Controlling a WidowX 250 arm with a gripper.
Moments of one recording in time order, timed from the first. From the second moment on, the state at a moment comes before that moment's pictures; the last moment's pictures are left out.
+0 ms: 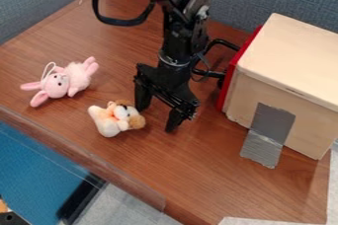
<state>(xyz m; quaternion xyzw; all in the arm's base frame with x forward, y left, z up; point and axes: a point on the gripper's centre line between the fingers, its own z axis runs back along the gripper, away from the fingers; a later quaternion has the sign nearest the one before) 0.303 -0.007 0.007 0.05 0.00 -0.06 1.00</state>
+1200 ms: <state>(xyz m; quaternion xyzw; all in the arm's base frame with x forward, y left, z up) 0.307 -0.005 0.073 0.00 -0.09 -0.04 1.00</state>
